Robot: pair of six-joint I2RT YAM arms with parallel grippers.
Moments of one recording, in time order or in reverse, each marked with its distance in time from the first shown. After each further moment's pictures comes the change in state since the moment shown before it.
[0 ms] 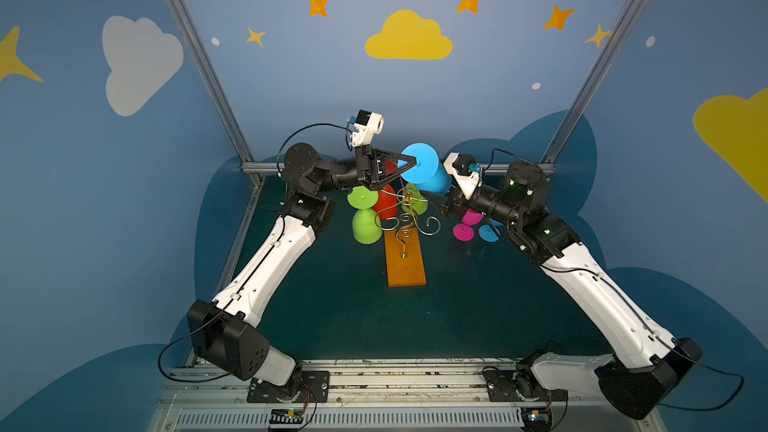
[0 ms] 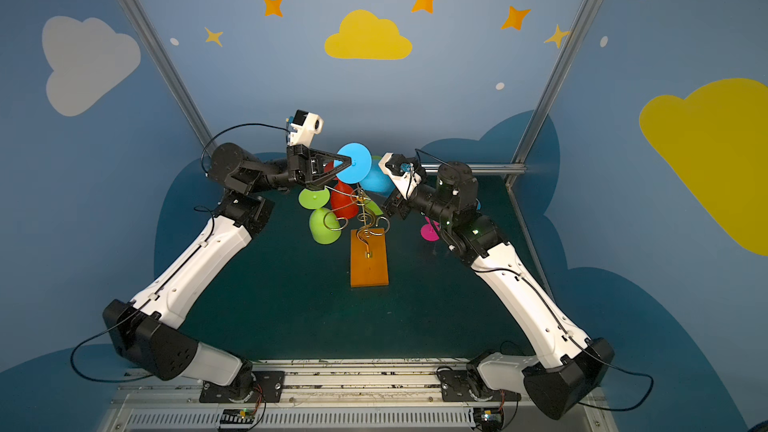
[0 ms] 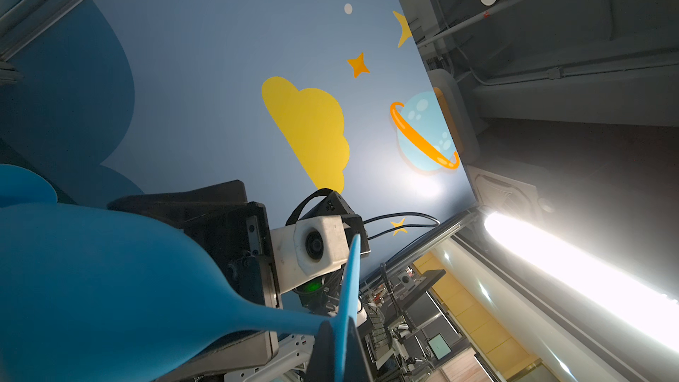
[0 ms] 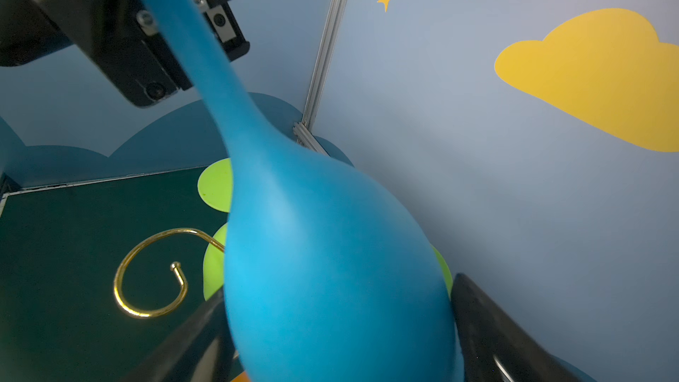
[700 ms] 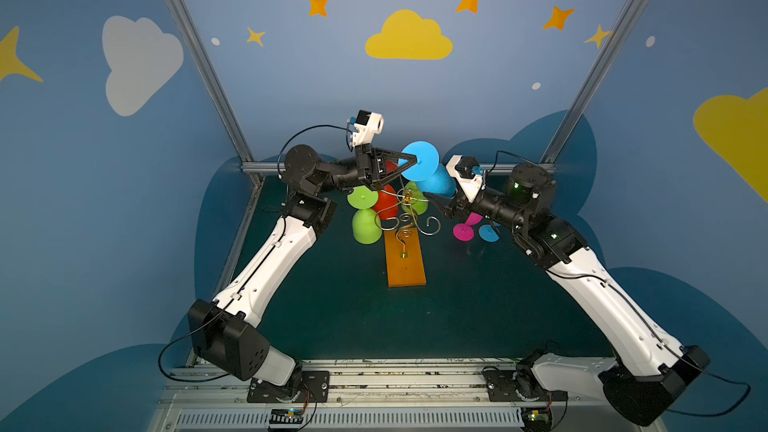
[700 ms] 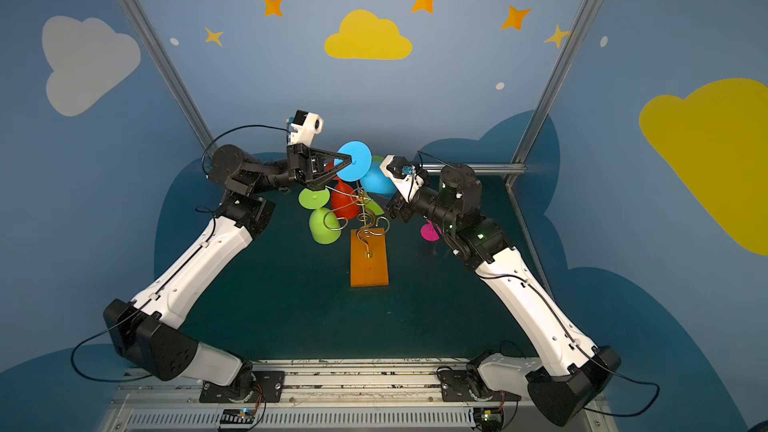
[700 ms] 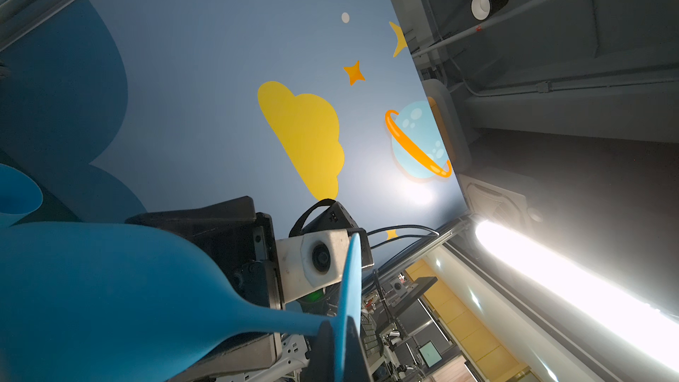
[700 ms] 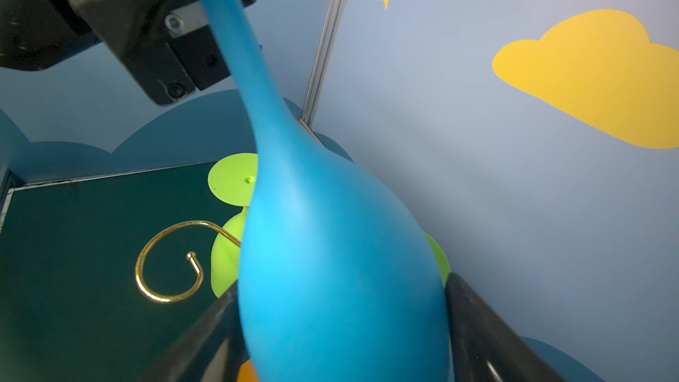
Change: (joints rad) left arm -0.002 0.000 -0.007 0.027 -0.024 -0.048; right arm 0.017 -0.040 0.000 -0.050 0.026 0.003
